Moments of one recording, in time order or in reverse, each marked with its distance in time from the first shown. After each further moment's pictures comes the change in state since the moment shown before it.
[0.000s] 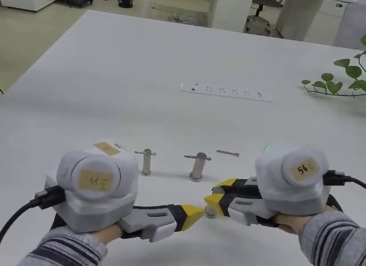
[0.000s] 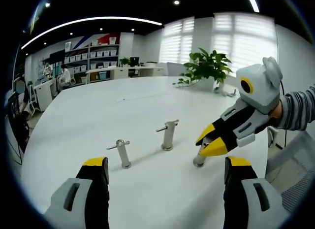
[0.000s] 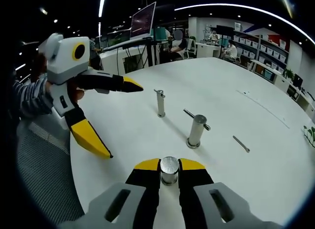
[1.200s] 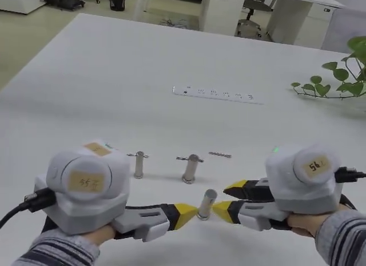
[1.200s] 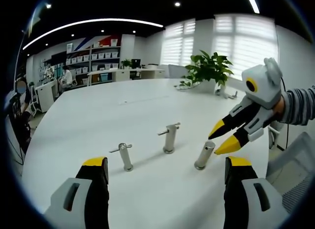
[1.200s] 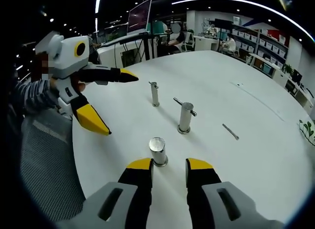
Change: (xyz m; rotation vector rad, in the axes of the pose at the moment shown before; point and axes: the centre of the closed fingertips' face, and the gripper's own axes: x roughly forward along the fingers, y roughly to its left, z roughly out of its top) left arm -0.002 0.002 0.006 0.000 -0.021 0.016; right arm -0.029 -0.016 -0.017 0.011 0.077 -0.015
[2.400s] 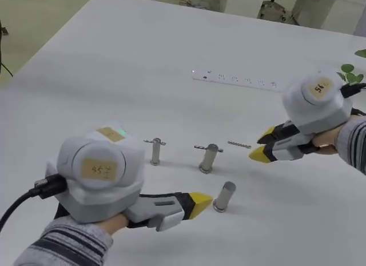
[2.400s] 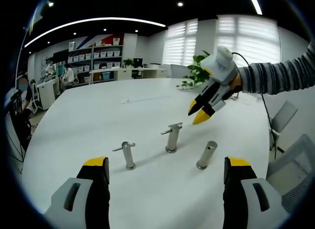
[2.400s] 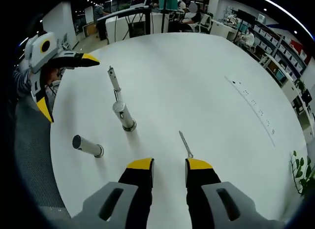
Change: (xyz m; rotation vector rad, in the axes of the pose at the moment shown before) left arm -0.002 0.004 -0.001 -0.018 0.007 0.008; right arm 0.030 -0.101 0.022 -0.201 0.237 0.034
